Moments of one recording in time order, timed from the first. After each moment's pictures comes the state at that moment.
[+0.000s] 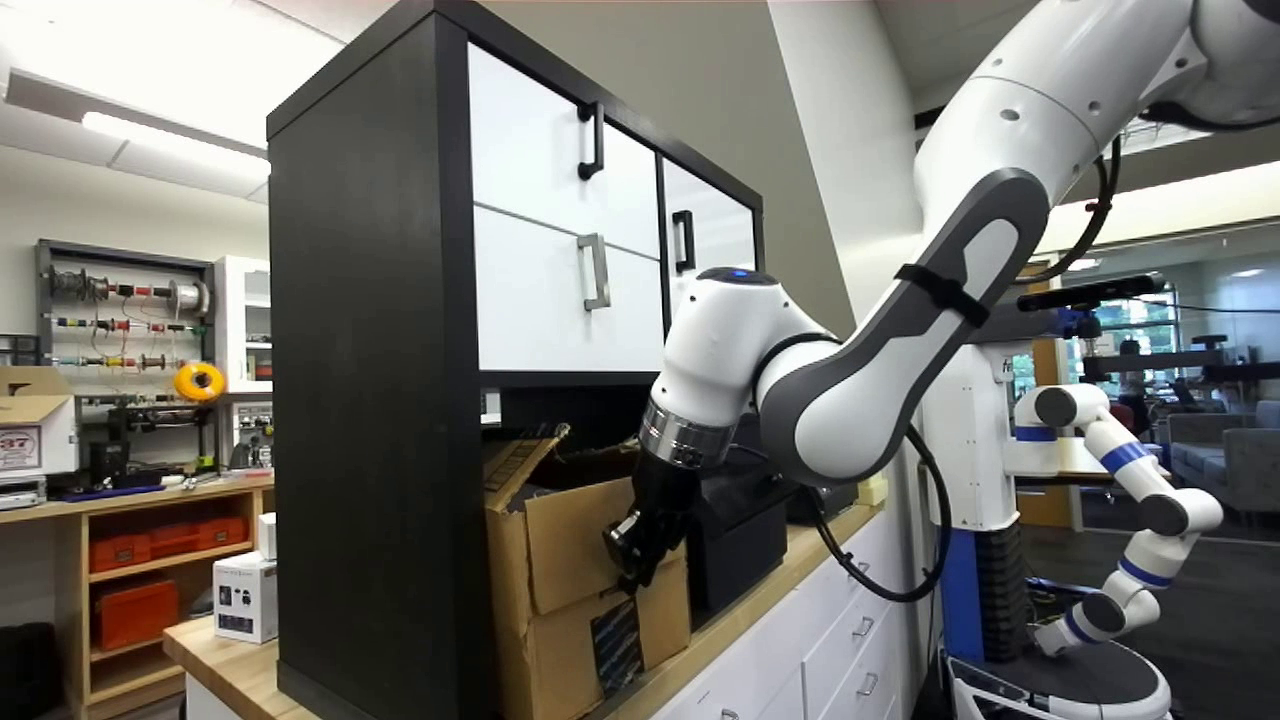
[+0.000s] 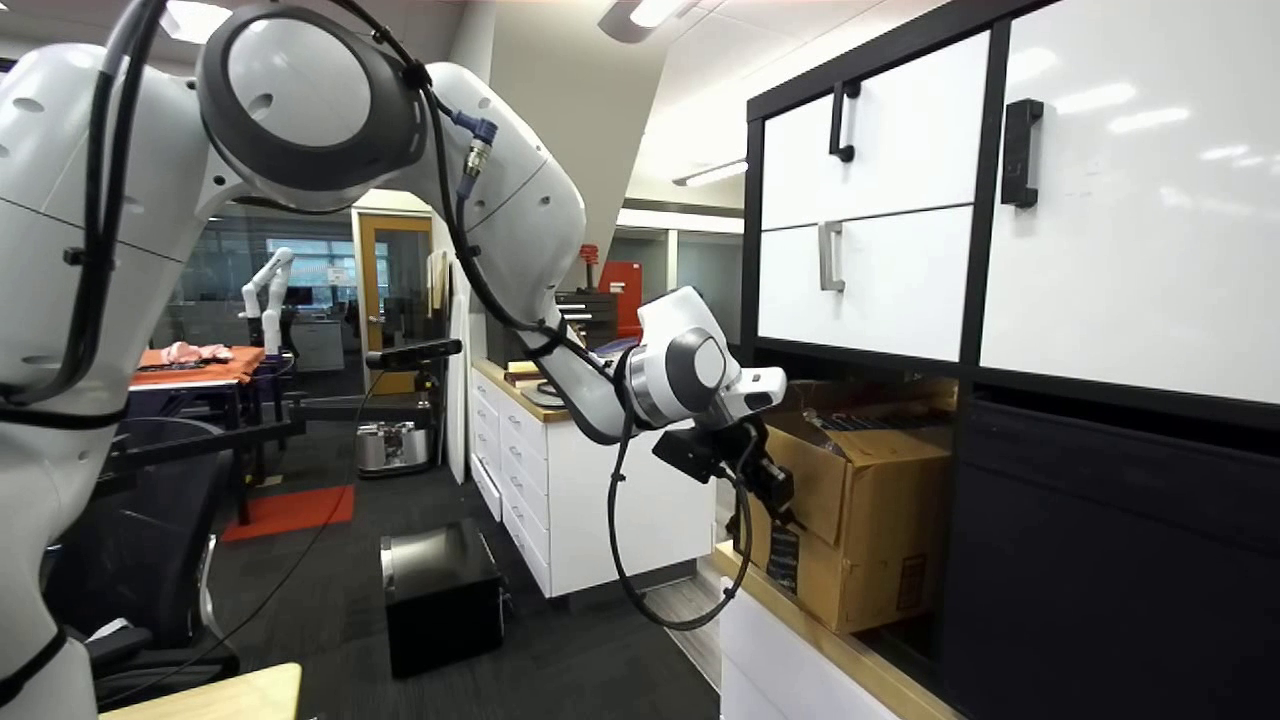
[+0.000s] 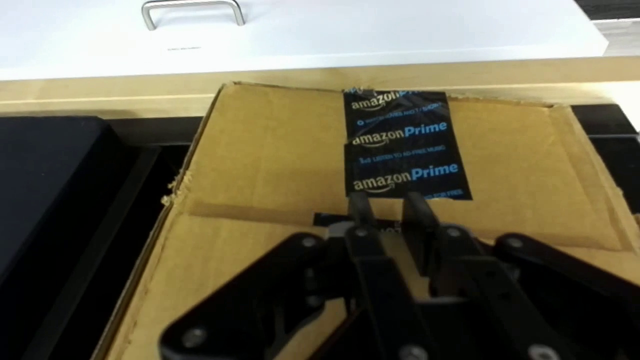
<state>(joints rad) 0.05 0.43 0.01 -1.93 -0.59 2.83 0.69</state>
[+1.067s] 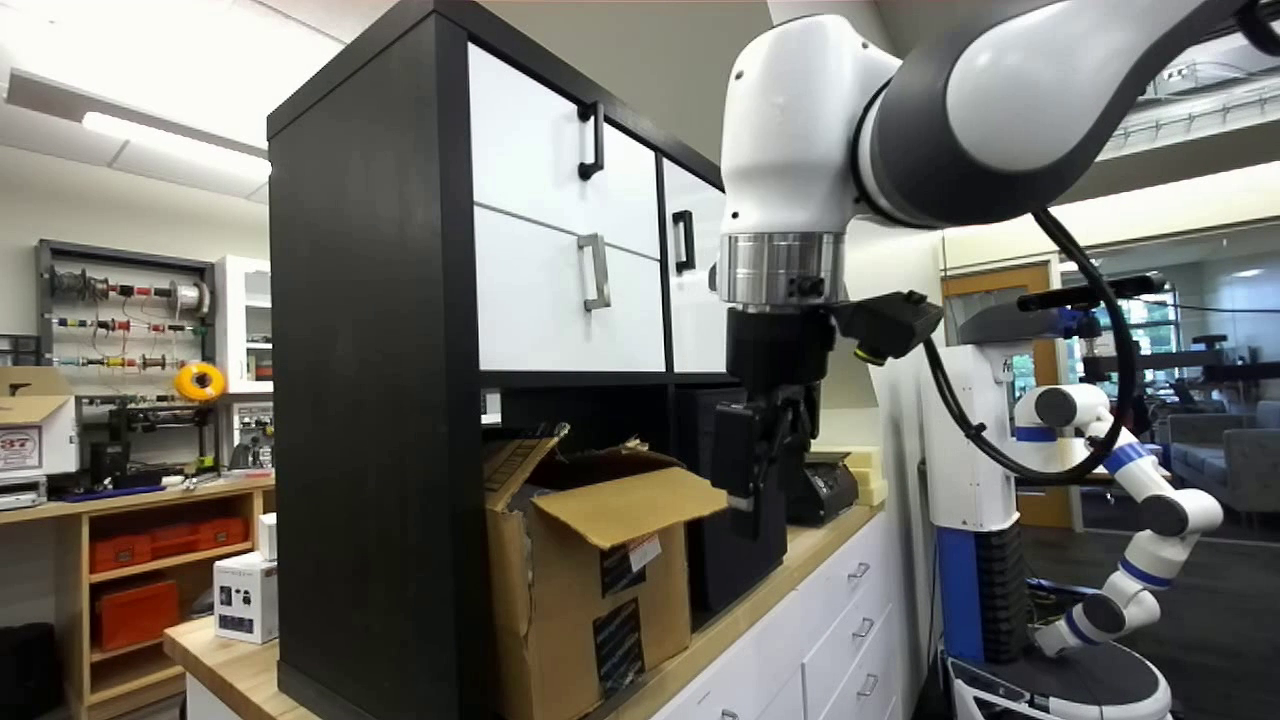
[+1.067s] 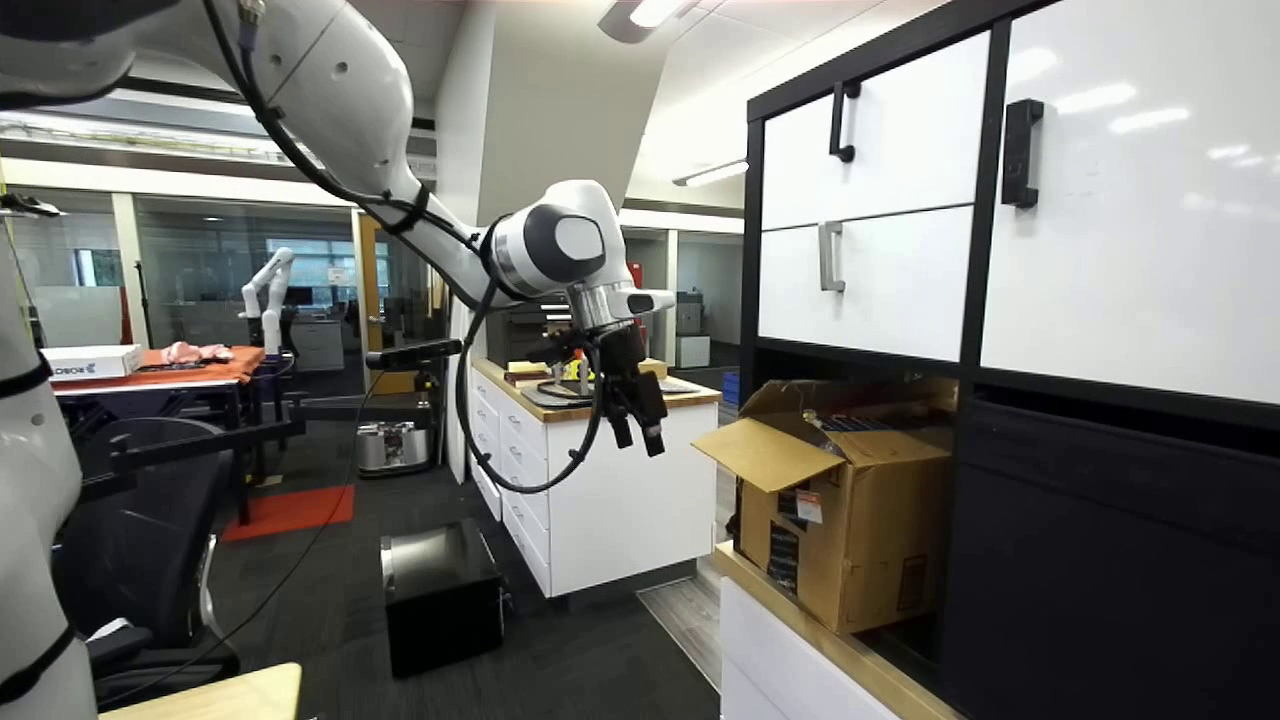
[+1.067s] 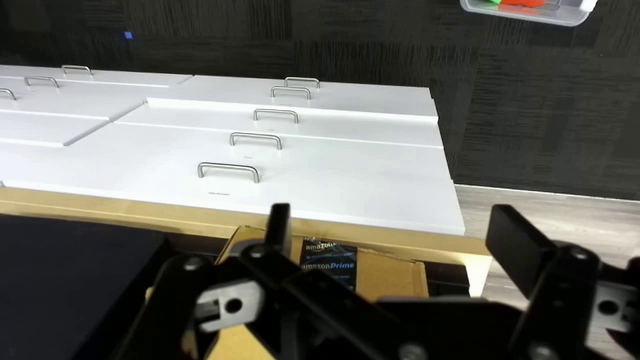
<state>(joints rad) 0.17 -0.06 0.11 -2.19 -0.29 2.27 0.47</state>
